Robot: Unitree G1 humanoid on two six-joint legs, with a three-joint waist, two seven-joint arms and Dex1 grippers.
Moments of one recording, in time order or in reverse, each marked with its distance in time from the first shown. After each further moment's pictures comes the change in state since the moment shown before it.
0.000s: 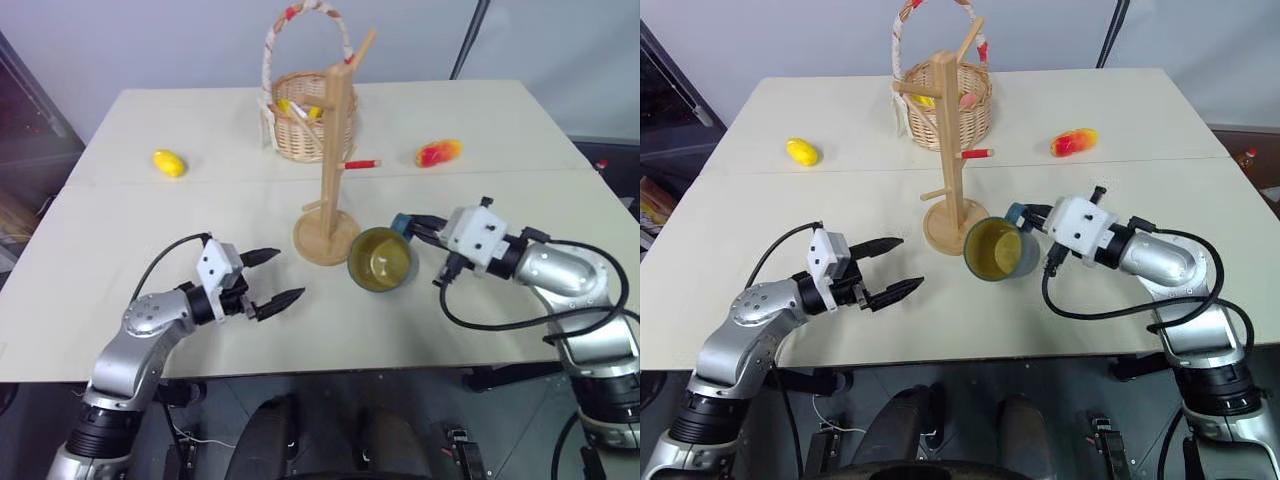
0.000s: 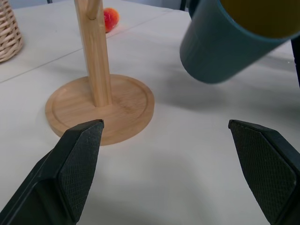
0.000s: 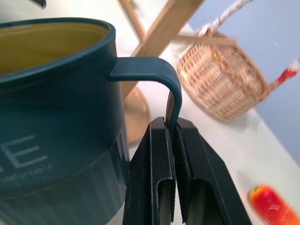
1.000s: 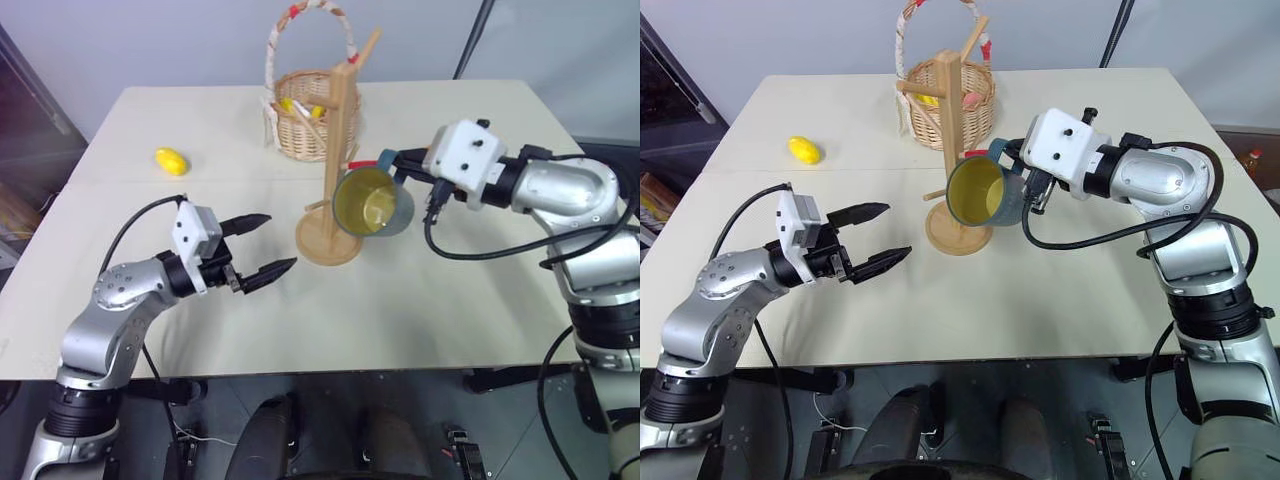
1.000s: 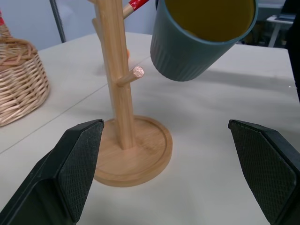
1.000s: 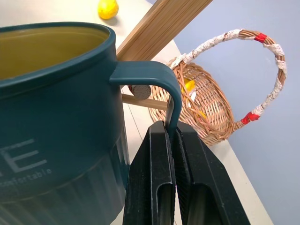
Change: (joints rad) left arm -0.102 0.058 0.093 -0.070 -0.105 0.093 -0.009; right arm -0.370 -0.038 0.118 0.101 -0.038 0.157 0.058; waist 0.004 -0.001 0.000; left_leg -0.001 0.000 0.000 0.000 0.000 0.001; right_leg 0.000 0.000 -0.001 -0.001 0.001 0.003
